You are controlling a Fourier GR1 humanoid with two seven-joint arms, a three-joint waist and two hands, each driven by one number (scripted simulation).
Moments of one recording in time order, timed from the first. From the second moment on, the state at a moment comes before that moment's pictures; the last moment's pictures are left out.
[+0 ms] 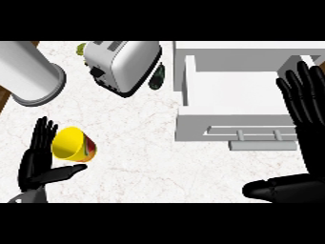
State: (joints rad) left arm -0.12 0.17 0.29 -0.92 0.14 -0.17 -0.63; right arm -0.11 -0.07 -0.02 -2.07 -0.12 0.10 0.17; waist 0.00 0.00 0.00
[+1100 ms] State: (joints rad) left arm -0.31 0.21 0.29 -0.52 0.16 -0.23 -0.84; right arm -0.09 -0.08 -0.04 -2.11 -0.15 0.12 0.19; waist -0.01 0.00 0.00
